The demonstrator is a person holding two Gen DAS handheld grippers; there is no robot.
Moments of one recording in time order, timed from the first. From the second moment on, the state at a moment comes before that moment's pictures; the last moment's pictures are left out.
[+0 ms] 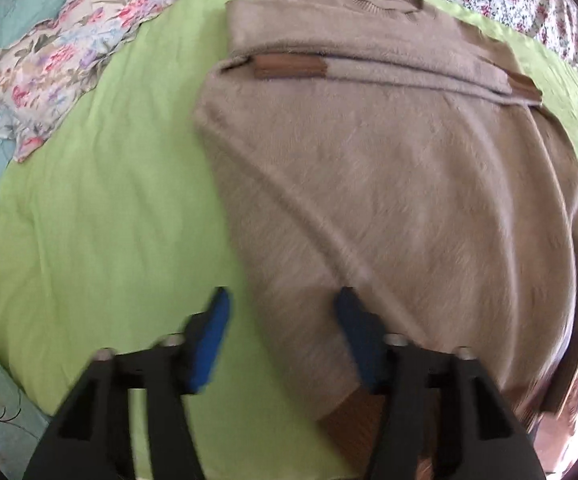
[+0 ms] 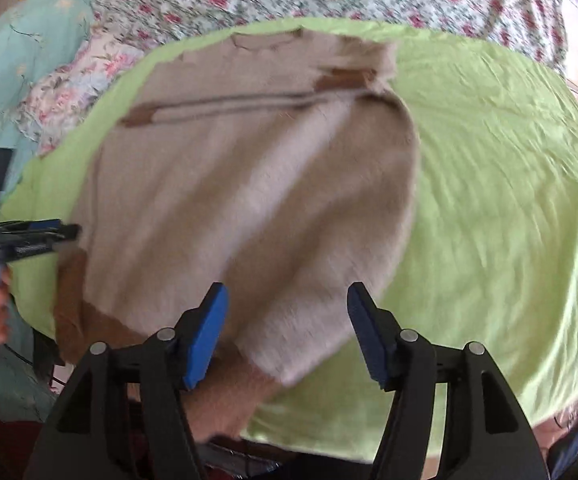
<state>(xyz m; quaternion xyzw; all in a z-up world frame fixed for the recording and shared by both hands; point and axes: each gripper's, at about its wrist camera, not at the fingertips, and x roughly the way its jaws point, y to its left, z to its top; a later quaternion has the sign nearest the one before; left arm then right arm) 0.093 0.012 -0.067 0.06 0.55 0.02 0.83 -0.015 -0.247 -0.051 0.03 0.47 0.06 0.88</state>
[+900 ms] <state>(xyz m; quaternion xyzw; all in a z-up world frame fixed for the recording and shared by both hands) 0.069 -0.009 -0.062 0.05 0.56 -0.06 0.83 -0.043 -0.259 -0.078 0.09 0.52 0.08 0.85</state>
